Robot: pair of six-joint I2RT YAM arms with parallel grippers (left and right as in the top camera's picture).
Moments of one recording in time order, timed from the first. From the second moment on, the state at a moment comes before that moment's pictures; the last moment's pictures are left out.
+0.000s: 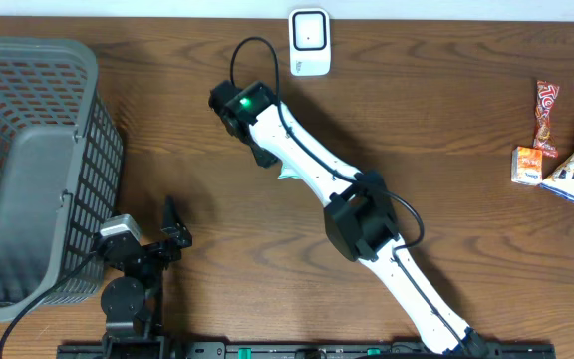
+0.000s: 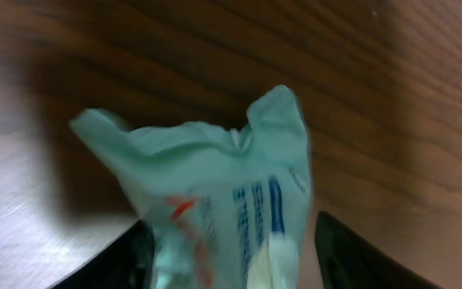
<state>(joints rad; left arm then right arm) 0.00 0.03 0.02 -0.11 -0.13 -0.28 0.74 2.72 2.59 -1.49 0.45 0.43</state>
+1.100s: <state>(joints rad) 0.00 0.03 0.02 -0.12 -0.13 -0.28 0.62 2.76 2.69 -1.70 0.18 0.08</state>
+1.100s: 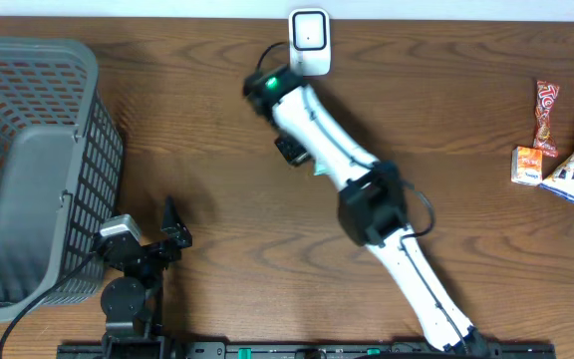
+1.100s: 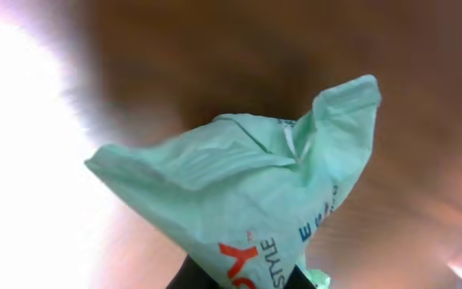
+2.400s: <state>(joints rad) 0.00 0.03 0.02 -0.11 -0.13 -0.28 0.44 2.15 1.67 -1.70 -1.49 -0.71</state>
